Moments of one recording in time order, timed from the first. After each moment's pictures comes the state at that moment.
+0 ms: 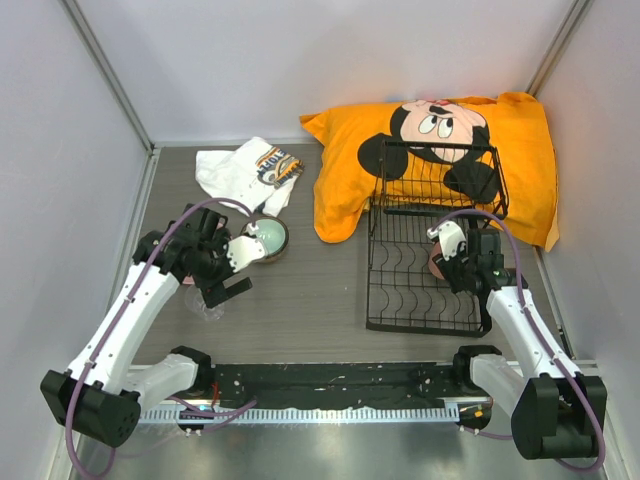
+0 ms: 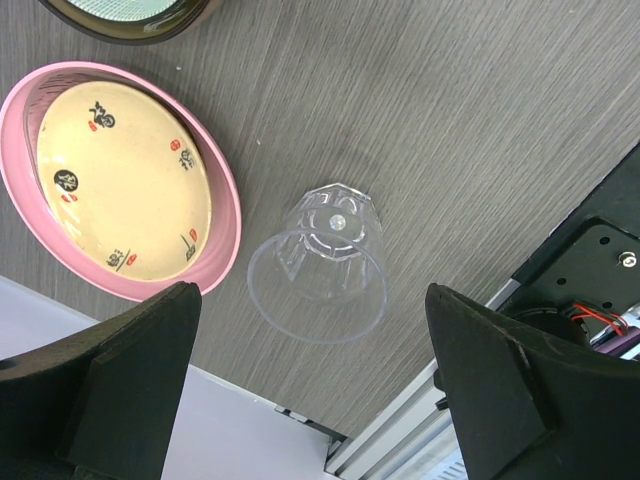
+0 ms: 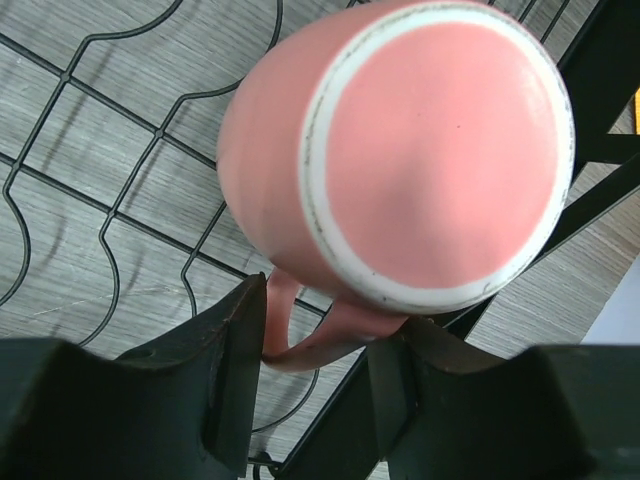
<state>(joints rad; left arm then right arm) -0.33 1.05 1.08 -1.20 0.12 0.80 0.02 0.95 0.56 -0.50 -0.05 -0.57</state>
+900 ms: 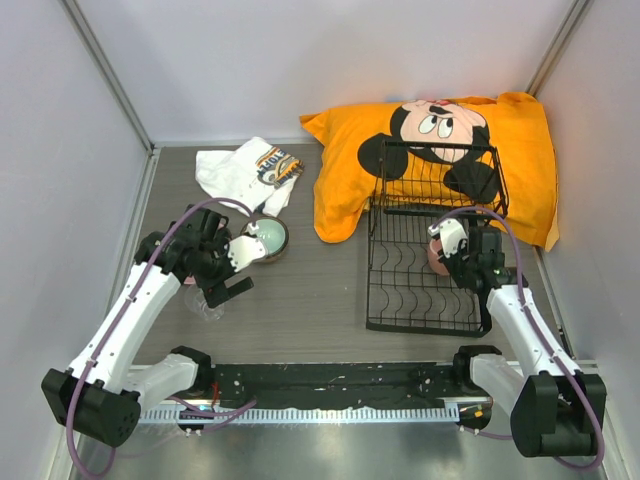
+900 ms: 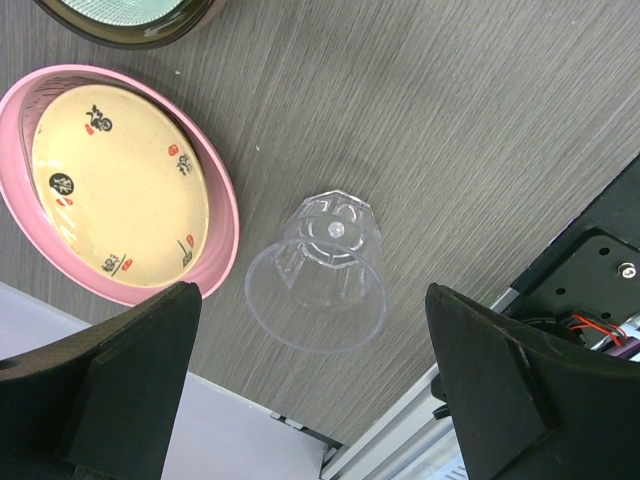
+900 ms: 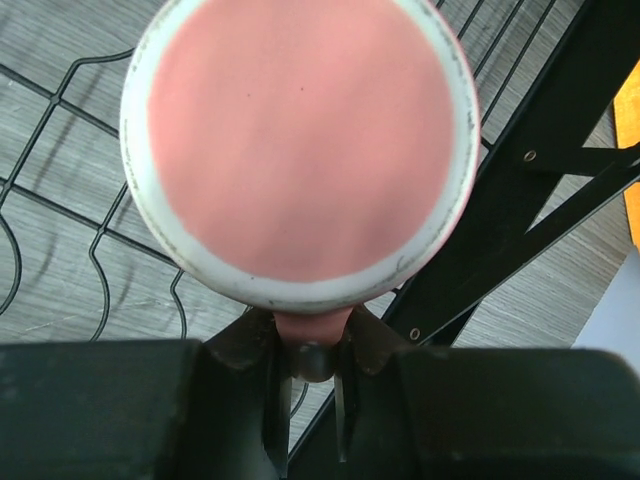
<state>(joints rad) -0.33 1.05 1.06 -1.18 0.12 0.79 0.01 0.96 0.57 -0.46 -0.05 -0.57</state>
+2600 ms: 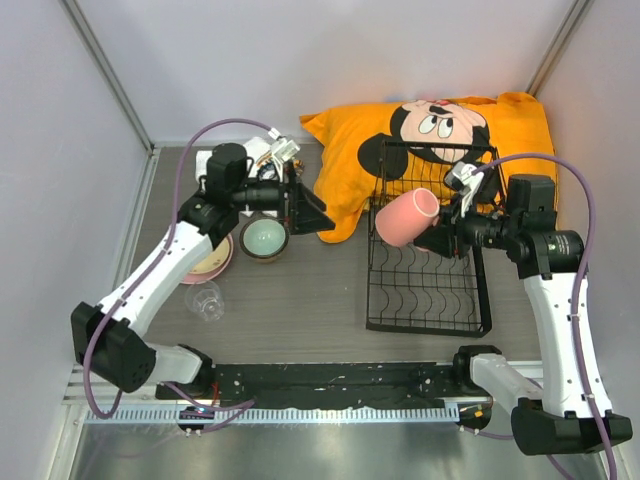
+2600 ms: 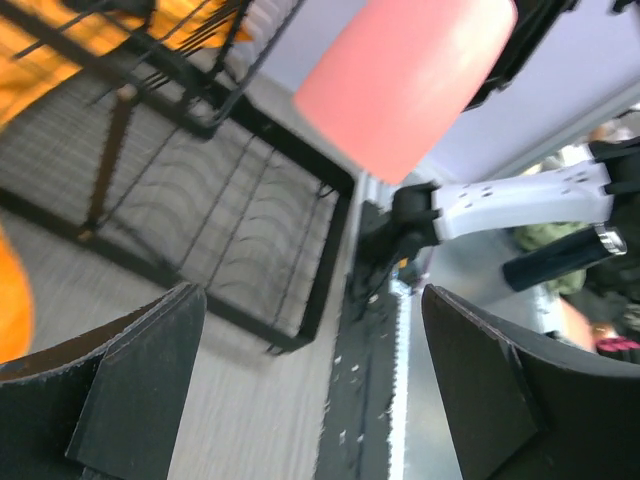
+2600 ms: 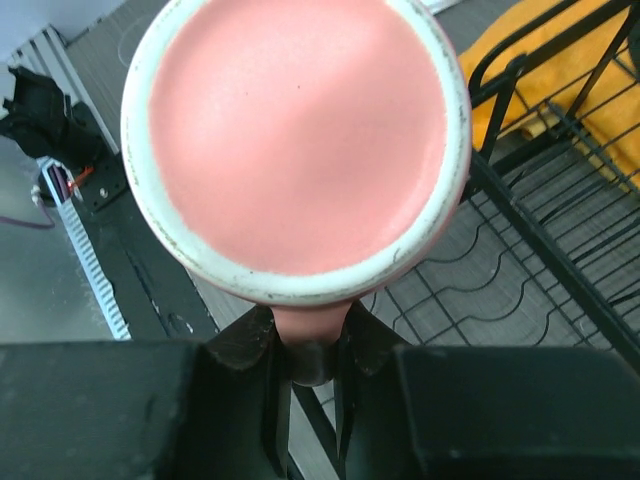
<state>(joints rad) -0.46 1.34 1.25 -0.18 0.97 -0.33 0.01 0.97 1.28 -1.00 -0.91 -0.36</state>
